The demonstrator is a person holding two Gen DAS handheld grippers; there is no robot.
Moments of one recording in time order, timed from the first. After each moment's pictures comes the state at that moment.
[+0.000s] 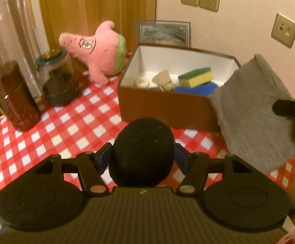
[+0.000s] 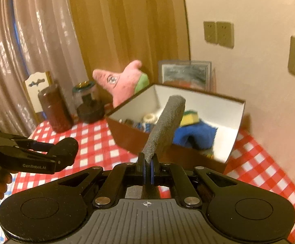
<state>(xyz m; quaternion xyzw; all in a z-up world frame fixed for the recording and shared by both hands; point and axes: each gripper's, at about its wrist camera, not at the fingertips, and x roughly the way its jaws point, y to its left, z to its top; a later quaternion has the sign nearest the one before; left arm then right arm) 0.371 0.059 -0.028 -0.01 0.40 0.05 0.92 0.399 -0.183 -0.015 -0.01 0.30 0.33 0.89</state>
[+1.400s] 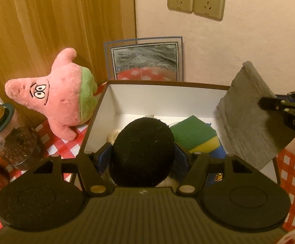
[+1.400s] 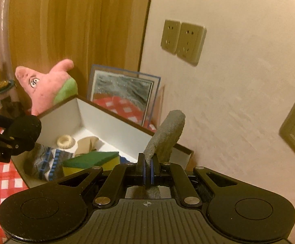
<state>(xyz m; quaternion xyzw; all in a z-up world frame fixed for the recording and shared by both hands) 0.572 0.033 -0.027 0.01 0.40 0.03 0.92 0.602 -0.178 -0.029 -0.12 0.30 0.22 0.92</state>
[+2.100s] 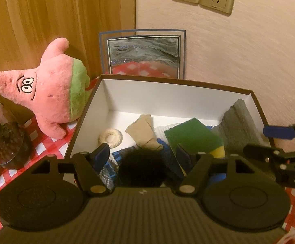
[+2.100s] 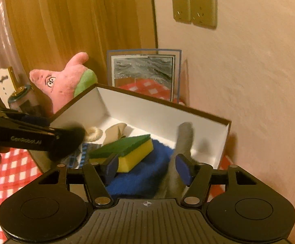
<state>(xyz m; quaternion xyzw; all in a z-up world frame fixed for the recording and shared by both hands) 0.603 0.034 -0.043 -0.01 0.42 0.02 0.91 0.613 -0.177 -0.055 -0.02 0.37 0.28 0.89</state>
